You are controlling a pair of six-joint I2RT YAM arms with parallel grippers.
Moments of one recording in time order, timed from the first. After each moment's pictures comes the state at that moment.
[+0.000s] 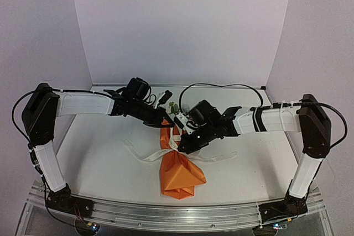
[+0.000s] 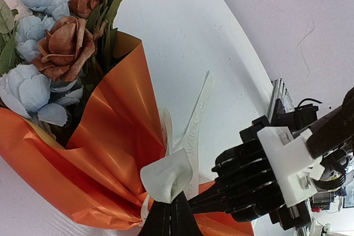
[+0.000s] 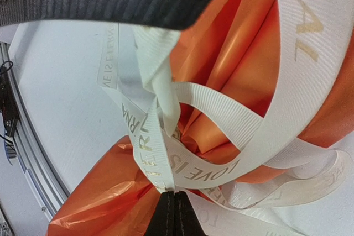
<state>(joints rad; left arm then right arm) -0.71 1.82 1.27 -0.18 0.63 -0.36 0.92 1.83 1.23 -0.34 -0.24 0.37</state>
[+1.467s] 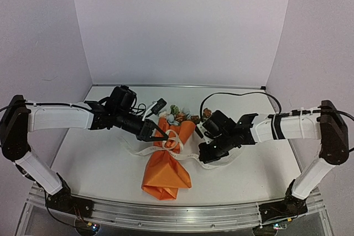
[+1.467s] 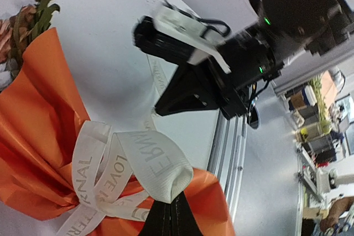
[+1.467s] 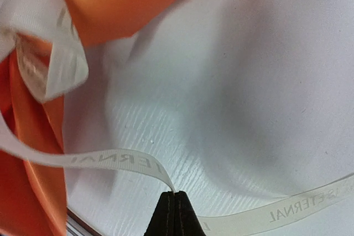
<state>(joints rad) -0.76 1.54 0.98 -0.10 0.77 -0.21 0.93 1.64 1.02 -0.47 -0.07 0.52</state>
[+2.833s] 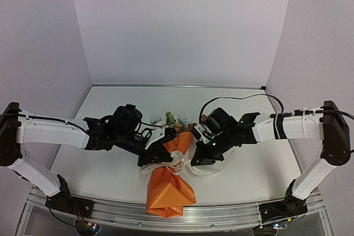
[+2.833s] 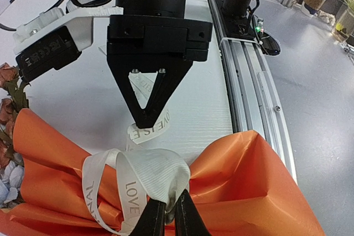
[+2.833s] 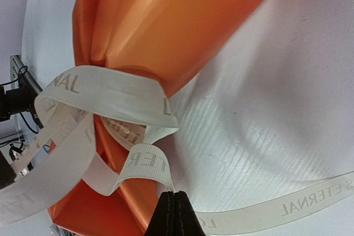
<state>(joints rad) -1.00 1.44 0.83 -0.03 0.55 0.28 0.93 1.62 1.02 -0.43 -0.36 0.71</state>
